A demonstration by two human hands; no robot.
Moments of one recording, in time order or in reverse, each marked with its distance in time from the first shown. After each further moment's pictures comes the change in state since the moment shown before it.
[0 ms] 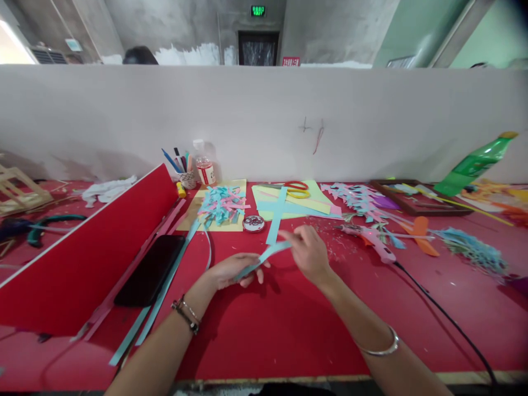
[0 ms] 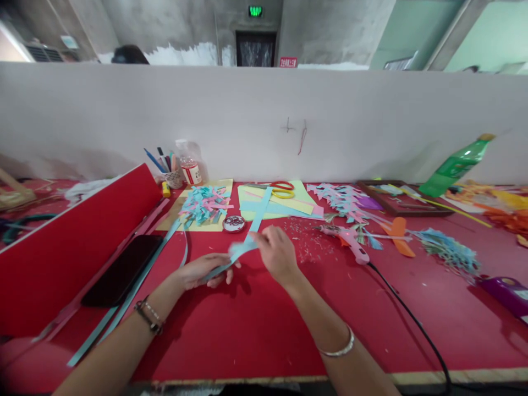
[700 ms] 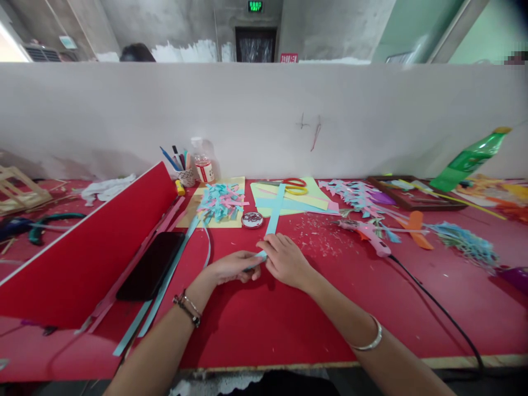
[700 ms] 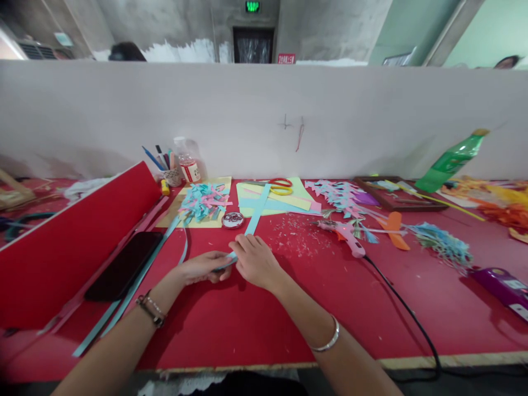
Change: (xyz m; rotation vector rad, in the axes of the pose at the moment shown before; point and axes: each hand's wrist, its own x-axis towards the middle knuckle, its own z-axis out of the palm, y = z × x) left_hand -0.001 -0.001 0.002 0.081 -0.051 -0.024; right_hand -0.007 -0.027 0.010 -0.221 -0.447 -0.279
